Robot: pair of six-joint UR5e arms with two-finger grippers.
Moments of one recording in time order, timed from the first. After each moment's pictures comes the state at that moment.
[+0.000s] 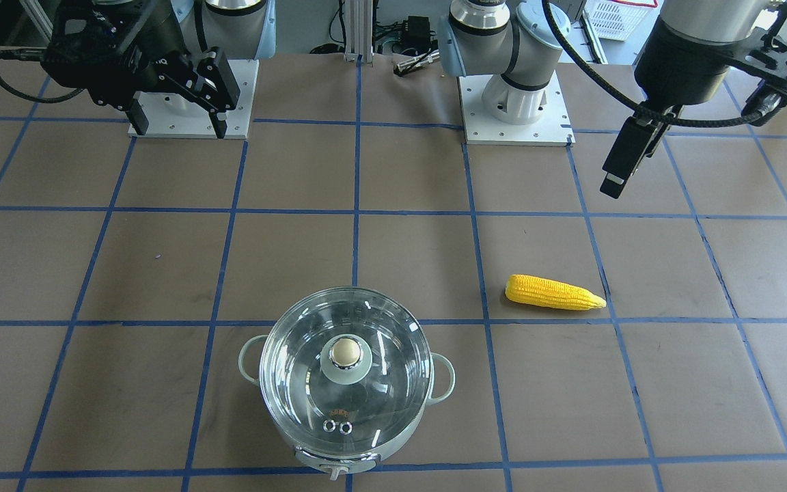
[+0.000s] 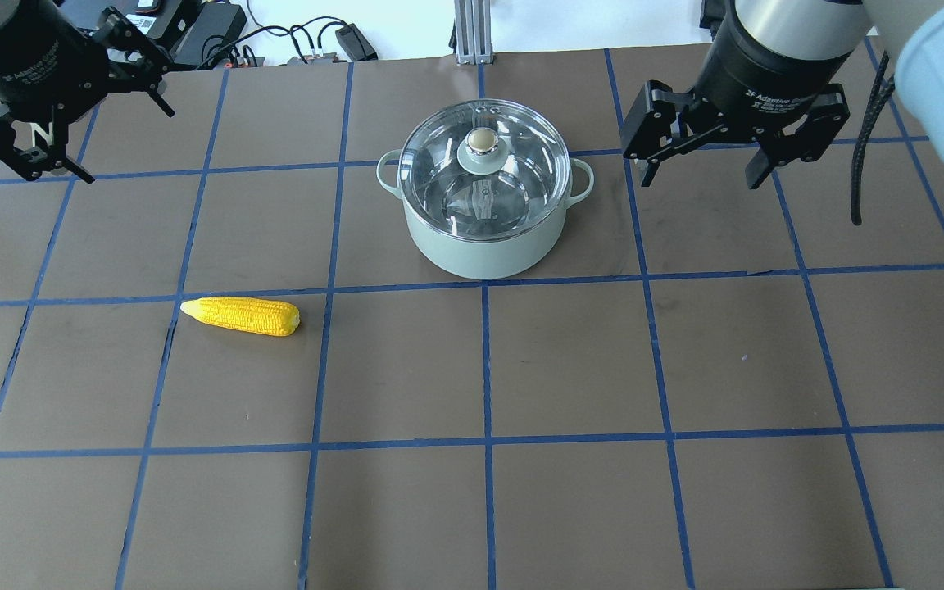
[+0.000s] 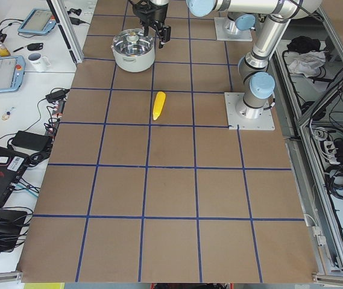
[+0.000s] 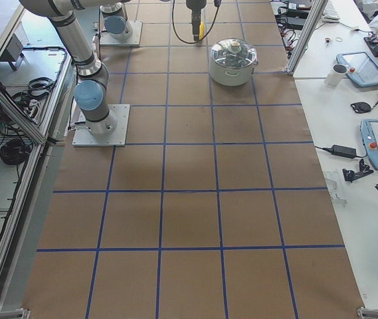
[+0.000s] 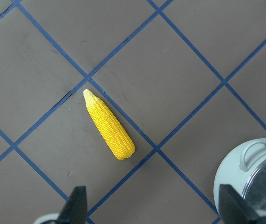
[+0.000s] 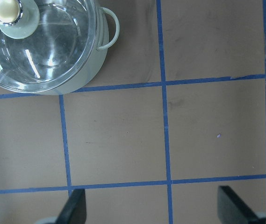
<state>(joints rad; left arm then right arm) -1.44 -1.52 -1.52 -1.51 1.60 -0.70 1.65 -1.64 1.53 -1.52 -1.55 0.14</state>
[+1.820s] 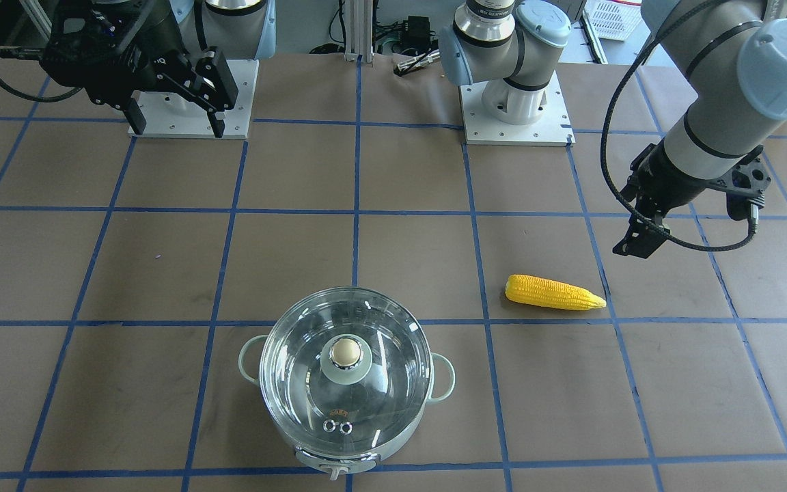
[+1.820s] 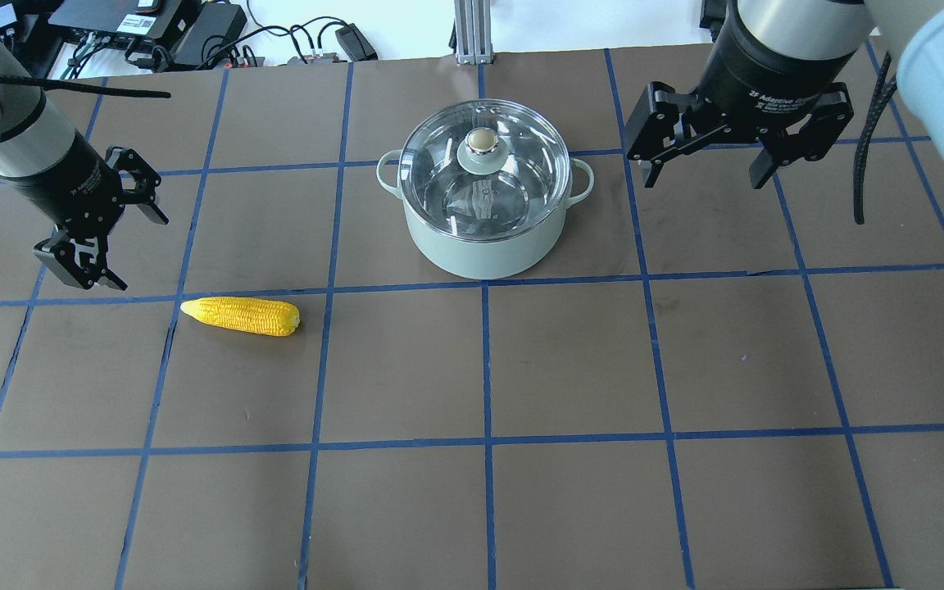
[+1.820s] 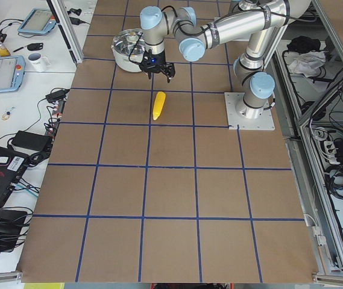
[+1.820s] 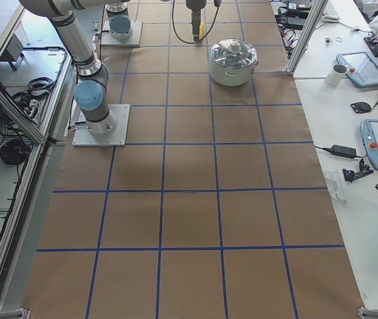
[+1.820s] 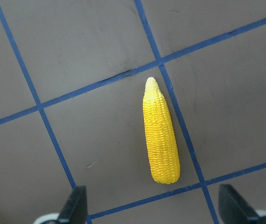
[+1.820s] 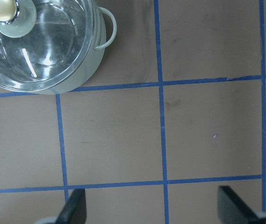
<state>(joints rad) -1.29 -1.61 -1.75 -1.41 1.60 -1.01 1.65 -1.64 1.53 -1.52 -1.56 0.14</state>
